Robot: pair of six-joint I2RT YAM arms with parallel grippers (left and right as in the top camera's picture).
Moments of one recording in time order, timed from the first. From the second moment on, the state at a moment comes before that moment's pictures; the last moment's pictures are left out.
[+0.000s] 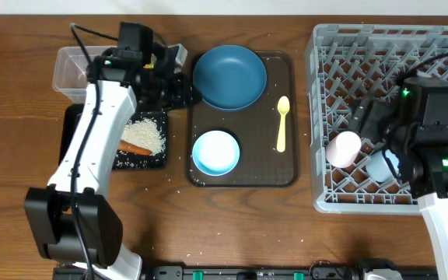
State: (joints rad) left arm -0.14 1.74 1.54 -1.02 0.51 -0.16; right arm 0.07 1.15 1.20 -0.83 0.01 0.32
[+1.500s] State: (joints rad) left arm -0.29 1.73 1.40 -1.06 0.17 -0.27; right arm 0.45 1.51 1.20 -0.59 -0.11 0.47
